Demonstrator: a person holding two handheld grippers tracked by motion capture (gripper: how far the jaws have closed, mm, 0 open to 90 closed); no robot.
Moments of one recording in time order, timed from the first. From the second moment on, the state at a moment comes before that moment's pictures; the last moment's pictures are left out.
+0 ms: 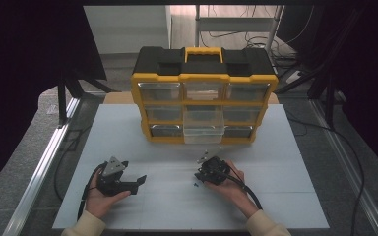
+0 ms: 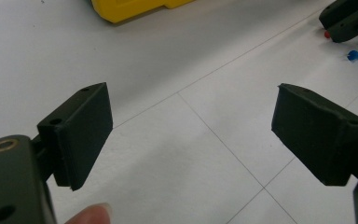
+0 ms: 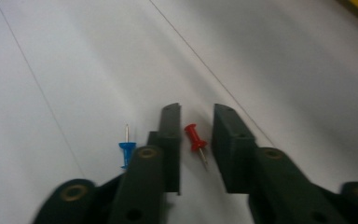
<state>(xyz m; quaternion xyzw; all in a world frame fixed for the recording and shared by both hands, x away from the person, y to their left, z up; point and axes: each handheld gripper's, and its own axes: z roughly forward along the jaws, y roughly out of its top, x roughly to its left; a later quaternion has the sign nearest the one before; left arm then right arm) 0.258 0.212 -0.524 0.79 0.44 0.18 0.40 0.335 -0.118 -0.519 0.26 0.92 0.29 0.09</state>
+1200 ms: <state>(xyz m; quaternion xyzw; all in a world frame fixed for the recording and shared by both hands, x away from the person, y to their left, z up) 0.258 0.214 -0.524 0.78 0.44 0.18 0.40 0.324 -0.155 -0.475 0.29 0.86 0.42 0.07</state>
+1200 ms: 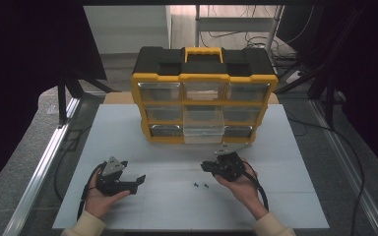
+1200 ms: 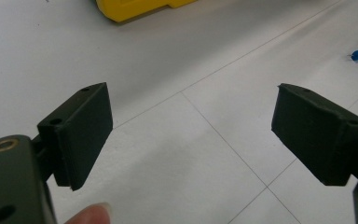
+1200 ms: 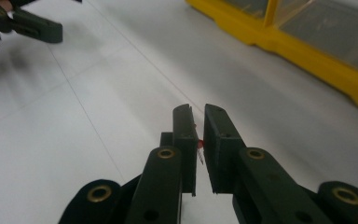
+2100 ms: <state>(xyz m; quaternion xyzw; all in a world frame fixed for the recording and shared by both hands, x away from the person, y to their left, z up) 0.258 0.214 -0.523 0.78 0.44 0.18 0.40 0.308 -0.163 -0.409 0.26 0.82 0.51 0.10</state>
